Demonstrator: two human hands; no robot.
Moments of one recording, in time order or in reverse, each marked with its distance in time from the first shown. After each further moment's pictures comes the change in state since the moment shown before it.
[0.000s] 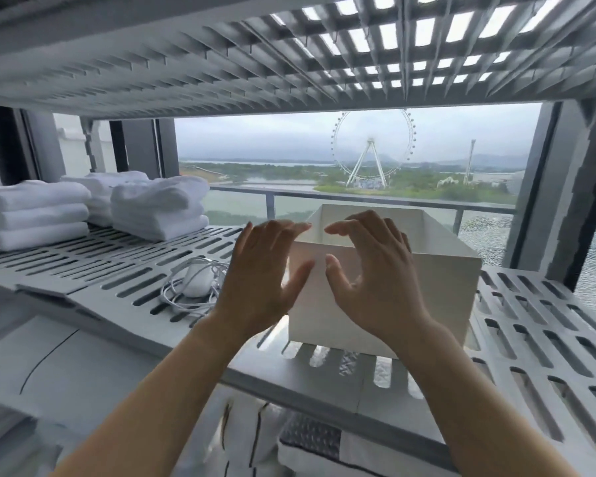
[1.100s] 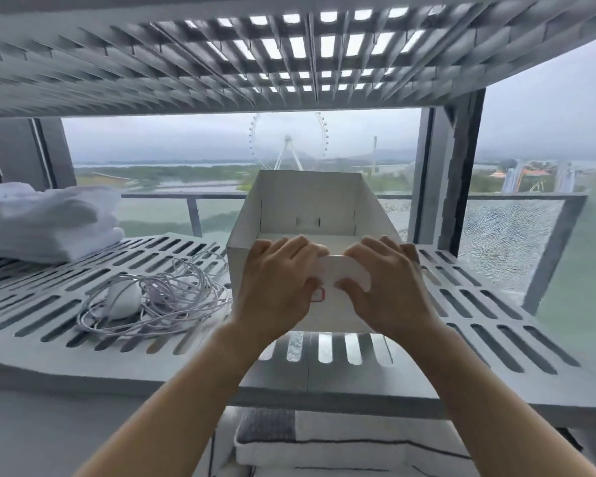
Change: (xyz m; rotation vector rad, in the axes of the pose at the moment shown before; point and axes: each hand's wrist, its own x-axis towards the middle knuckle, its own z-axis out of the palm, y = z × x) left_hand 0.019 0.067 0.017 -0.138 0.004 0.223; right_hand -0.036 0.024 -0.066 -0.361 -0.120 0.133
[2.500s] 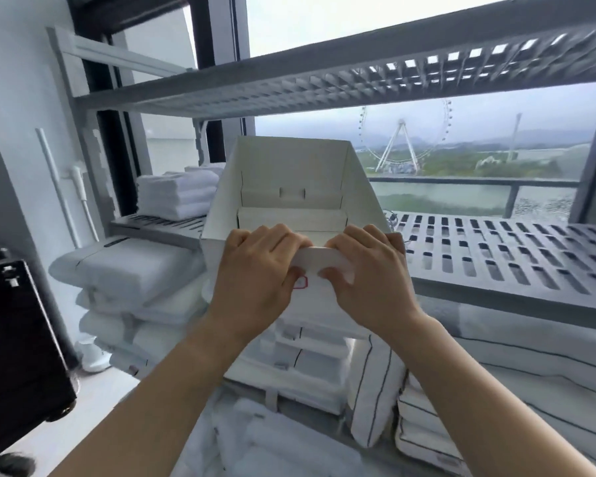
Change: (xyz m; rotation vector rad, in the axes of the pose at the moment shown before) left_hand -0.214 -0.028 -0.313 0.406 -0.015 -0.188; right_hand -0.073 -0.327 -0.034 0.382 0.060 -0.224
